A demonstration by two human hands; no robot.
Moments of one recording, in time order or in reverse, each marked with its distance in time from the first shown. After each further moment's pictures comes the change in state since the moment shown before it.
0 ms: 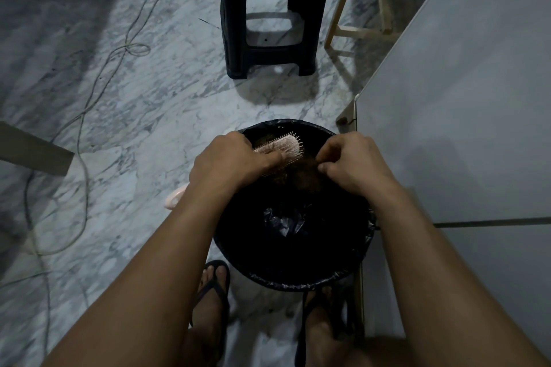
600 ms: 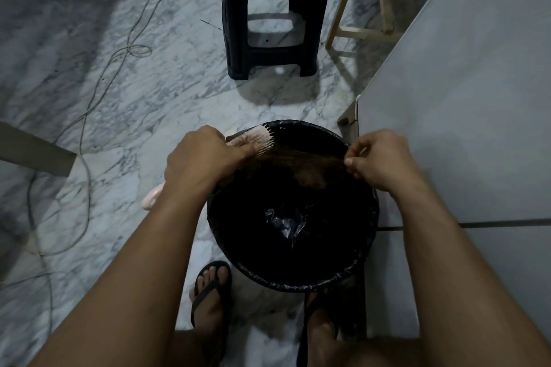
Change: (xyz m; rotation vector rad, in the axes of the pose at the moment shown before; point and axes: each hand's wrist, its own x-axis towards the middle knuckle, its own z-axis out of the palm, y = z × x) left_hand 0.009 -0.025 -0.021 0.003 0.113 -0.077; right_hand 0.008 0.029 -0.015 0.049 0.077 0.132
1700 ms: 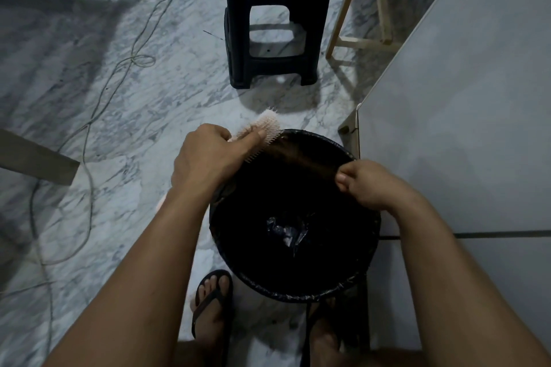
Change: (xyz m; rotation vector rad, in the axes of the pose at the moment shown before) left_hand -0.005 0.014 -0.008 -0.247 0.120 0.065; right_hand -0.002 0.000 0.010 -0.184 -0.369 -0.152
